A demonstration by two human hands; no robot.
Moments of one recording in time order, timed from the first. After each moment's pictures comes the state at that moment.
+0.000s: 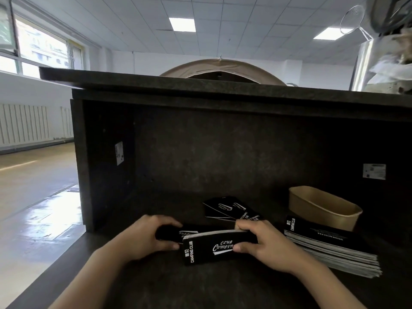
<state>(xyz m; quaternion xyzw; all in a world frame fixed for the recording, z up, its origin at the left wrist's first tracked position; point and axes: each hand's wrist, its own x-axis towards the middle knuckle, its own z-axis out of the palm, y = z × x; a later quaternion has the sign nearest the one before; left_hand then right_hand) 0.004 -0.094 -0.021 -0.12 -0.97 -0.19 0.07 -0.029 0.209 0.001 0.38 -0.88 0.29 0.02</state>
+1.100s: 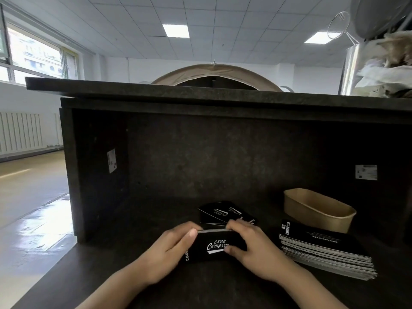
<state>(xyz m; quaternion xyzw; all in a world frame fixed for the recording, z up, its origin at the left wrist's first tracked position) 0.025 -0.027 -0.019 -0.23 -0.84 -0.48 0.09 -0.037 0.197 -0.016 0.36 -0.88 0.27 0.12</state>
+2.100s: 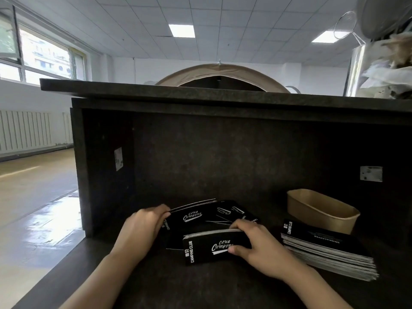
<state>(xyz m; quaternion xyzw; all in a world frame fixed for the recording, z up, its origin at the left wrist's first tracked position) -0.001 -0.084 -0.025 -0.03 -0.92 -0.13 0.36 -0.032 0.203 -0.011 0.33 -0.90 0.28 0.06</state>
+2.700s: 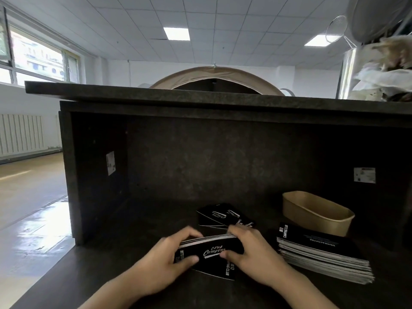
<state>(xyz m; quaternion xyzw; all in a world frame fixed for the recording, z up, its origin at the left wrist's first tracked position) 0.028 -0.028 -0.019 -0.22 -0.89 -0.40 0.08 -0.035 0.197 -0.017 0.35 -0.89 0.28 0.13</state>
